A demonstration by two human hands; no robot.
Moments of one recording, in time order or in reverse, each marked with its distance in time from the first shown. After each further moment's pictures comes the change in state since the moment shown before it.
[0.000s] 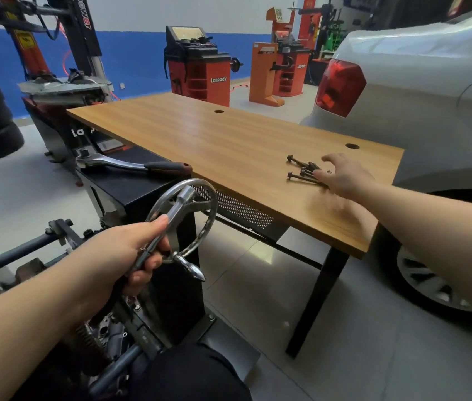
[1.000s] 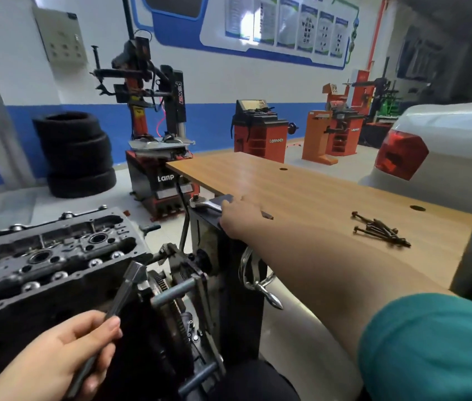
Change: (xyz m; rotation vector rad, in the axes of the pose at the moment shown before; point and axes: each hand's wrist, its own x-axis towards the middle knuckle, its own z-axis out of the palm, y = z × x) left_hand -0.189 -0.115 -0.156 -0.232 0.287 0.179; right_hand -0.109 -0.392 0.091 -0.352 -0.085 -0.548
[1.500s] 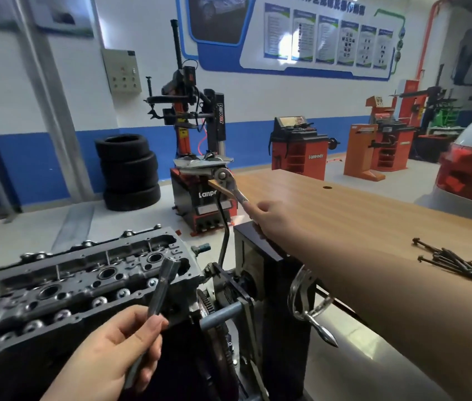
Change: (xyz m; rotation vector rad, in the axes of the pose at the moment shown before) left_hand -0.005 0.035 0.014 -0.049 0.113 0.182; right_hand -0.012 -0.029 -0.044 1.132 0.070 -0.003
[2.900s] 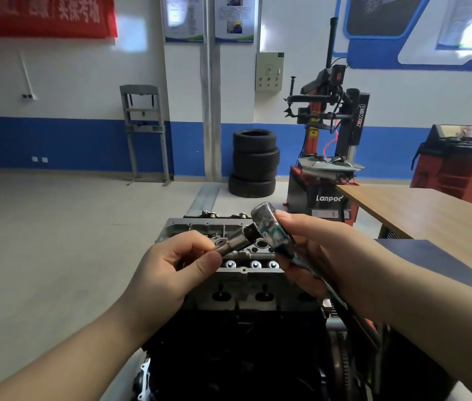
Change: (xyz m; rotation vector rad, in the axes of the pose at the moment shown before) left_hand -0.087 0.071 -0.091 0.442 0.354 0.537; right_hand -0.151 -0.171 0.104 0.394 -1.000 0.060
